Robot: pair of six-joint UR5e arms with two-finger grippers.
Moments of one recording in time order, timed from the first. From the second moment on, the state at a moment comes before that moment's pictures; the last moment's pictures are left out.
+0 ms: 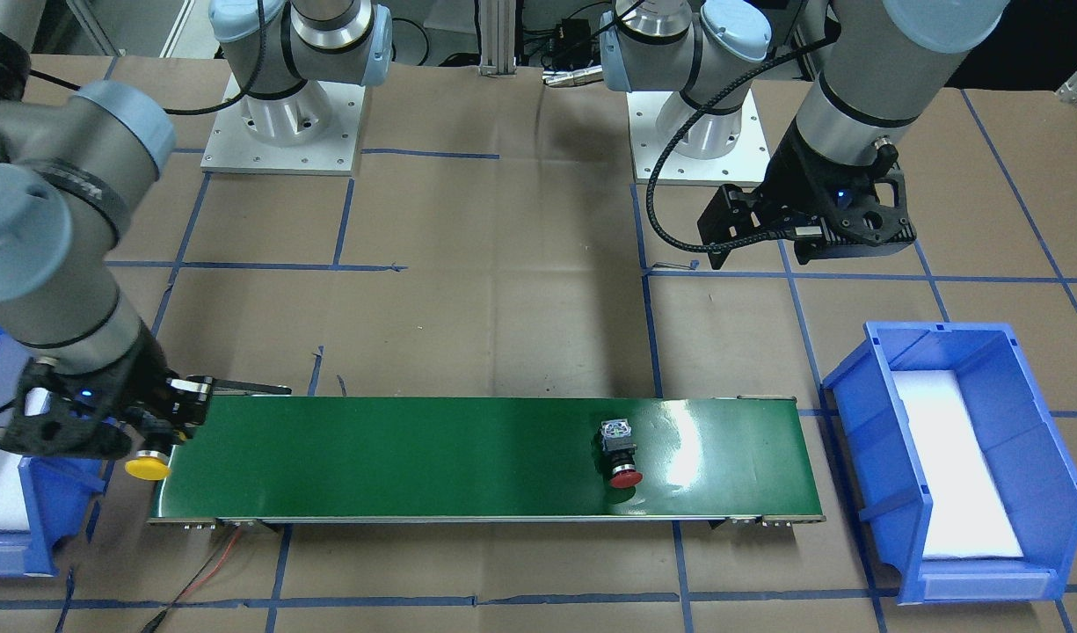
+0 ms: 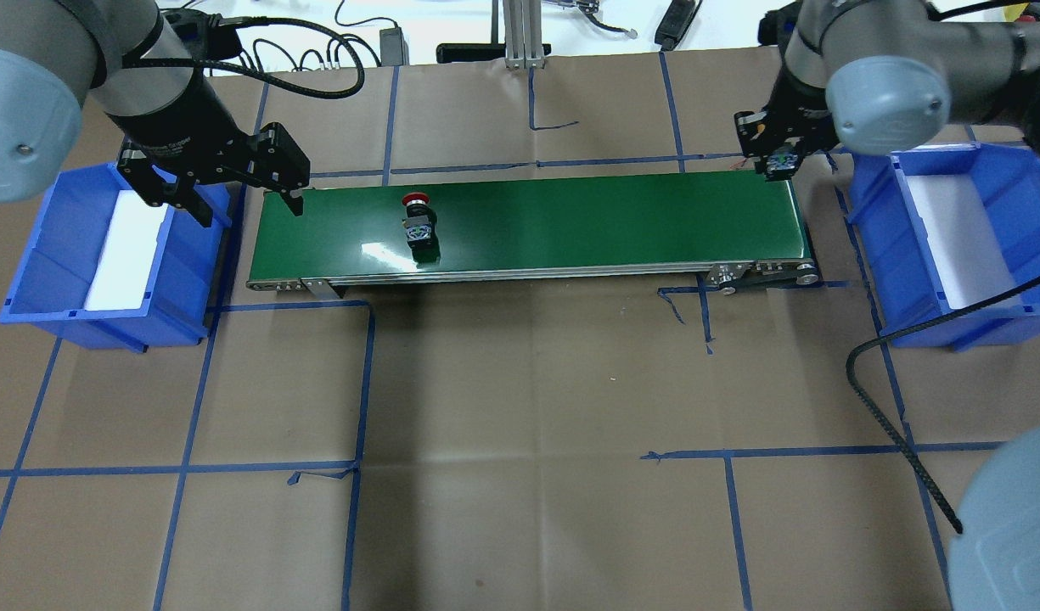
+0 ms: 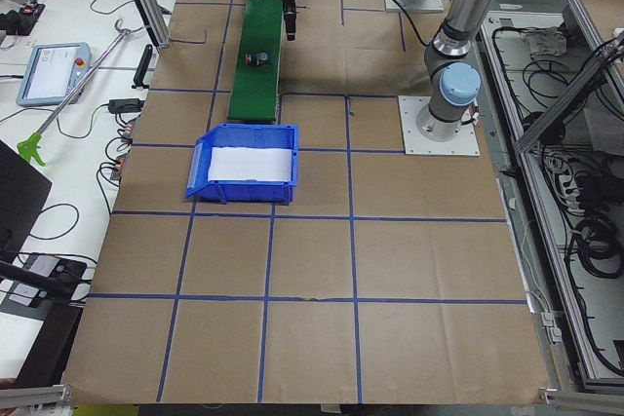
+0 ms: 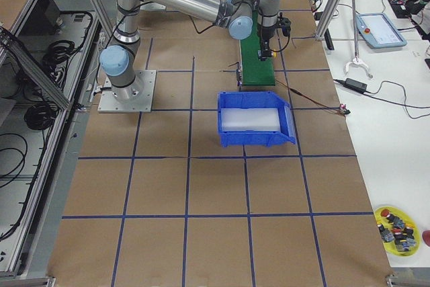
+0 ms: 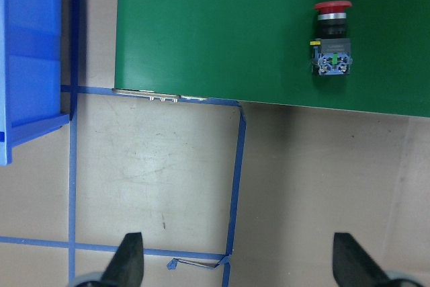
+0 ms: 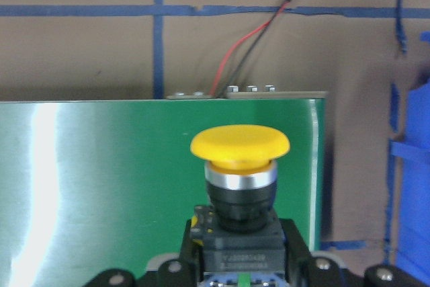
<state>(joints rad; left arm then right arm) -1.51 -1.60 -1.59 -1.54 1.56 -0.03 1.42 -1.26 1.57 -1.97 -1.64 -0.12</state>
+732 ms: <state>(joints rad) -1.51 -1.60 -1.59 -1.53 1.56 -0.03 1.06 -1.34 1.64 -1.88 -1.63 -0.53</state>
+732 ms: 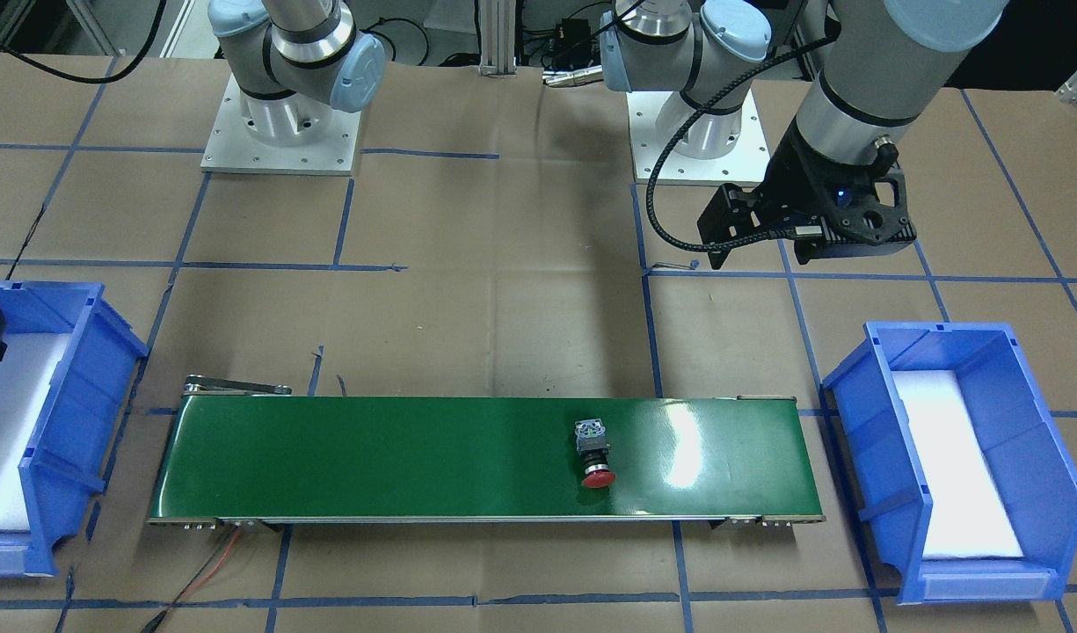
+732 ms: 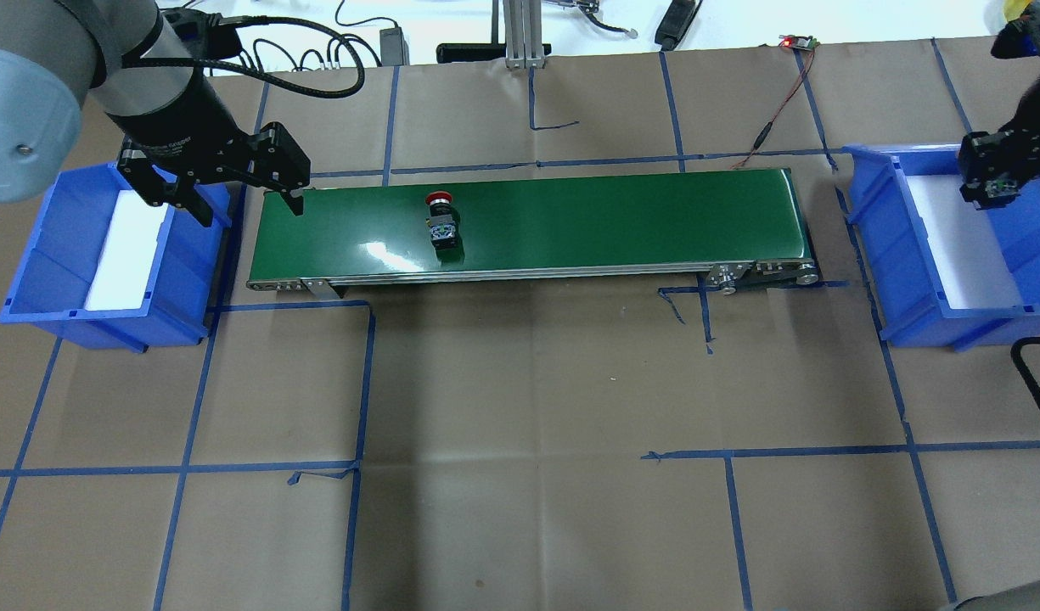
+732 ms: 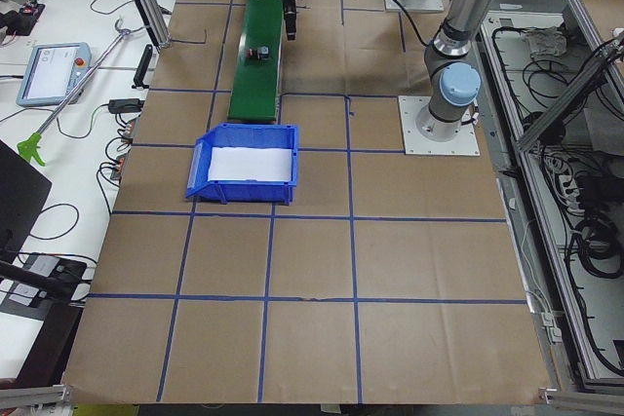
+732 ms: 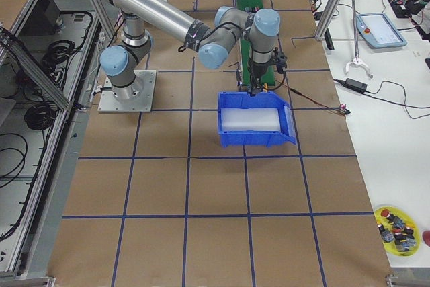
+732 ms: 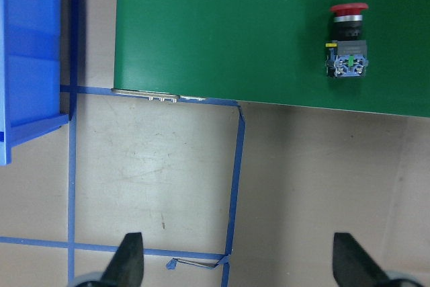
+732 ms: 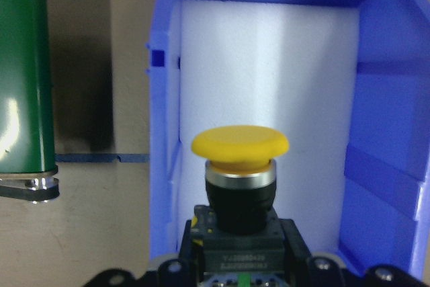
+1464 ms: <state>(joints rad) -1.51 -1.61 -1.59 -1.53 1.56 -0.03 0.97 -1.28 1.85 -2.14 -1.62 -0.65</state>
